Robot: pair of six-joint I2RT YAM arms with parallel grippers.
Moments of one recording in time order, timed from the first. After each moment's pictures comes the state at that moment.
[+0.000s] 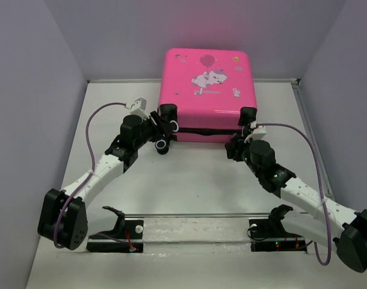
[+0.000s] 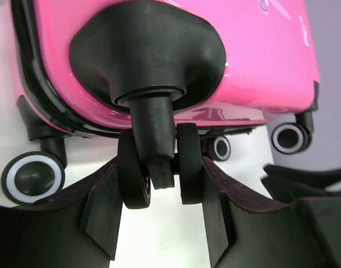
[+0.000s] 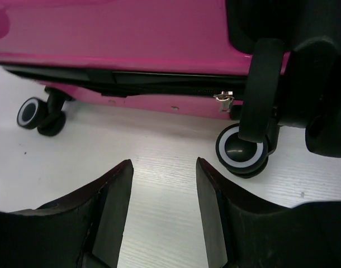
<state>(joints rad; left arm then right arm) -0.40 1.21 0.76 0.14 0.18 -0.74 0.65 0.92 0.51 0.09 0.30 0.42</state>
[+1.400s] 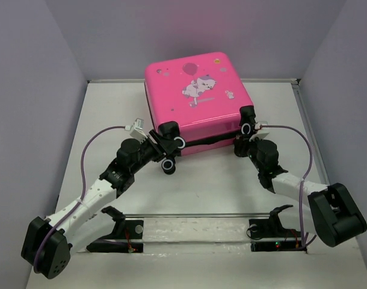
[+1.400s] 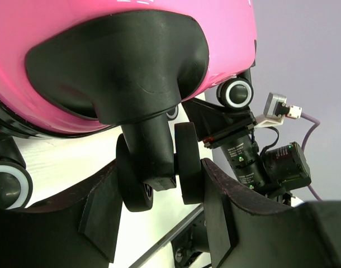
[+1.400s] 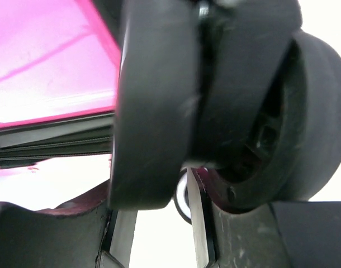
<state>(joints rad) -0.57 0.90 0.50 0.19 0.12 -1.05 0.36 1.20 0.32 0.67 0.05 0.25</state>
